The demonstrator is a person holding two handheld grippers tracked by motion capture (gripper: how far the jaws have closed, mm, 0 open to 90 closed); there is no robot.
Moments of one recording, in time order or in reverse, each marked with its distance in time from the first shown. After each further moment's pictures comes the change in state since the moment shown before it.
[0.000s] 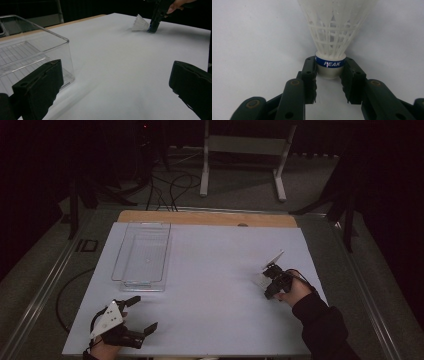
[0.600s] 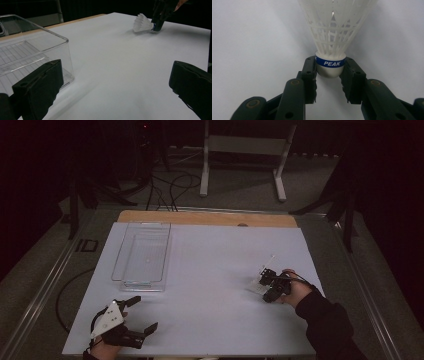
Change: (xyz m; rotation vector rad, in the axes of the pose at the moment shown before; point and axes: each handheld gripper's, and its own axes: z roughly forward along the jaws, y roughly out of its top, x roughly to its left) left arm 0.000 0.000 0.000 0.005 -0.001 0.002; right arm 0.018 -0.005 -0.008 -0.005 -0.014 -0.357
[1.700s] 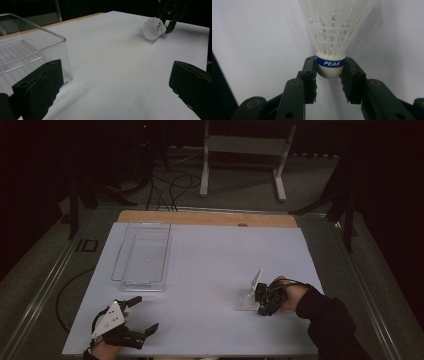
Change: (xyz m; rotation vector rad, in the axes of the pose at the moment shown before) left arm -0.001 0.000 0.002 0.014 -0.013 0.001; right arm 0.035 0.000 -0.004 0.020 0.124 -0.404
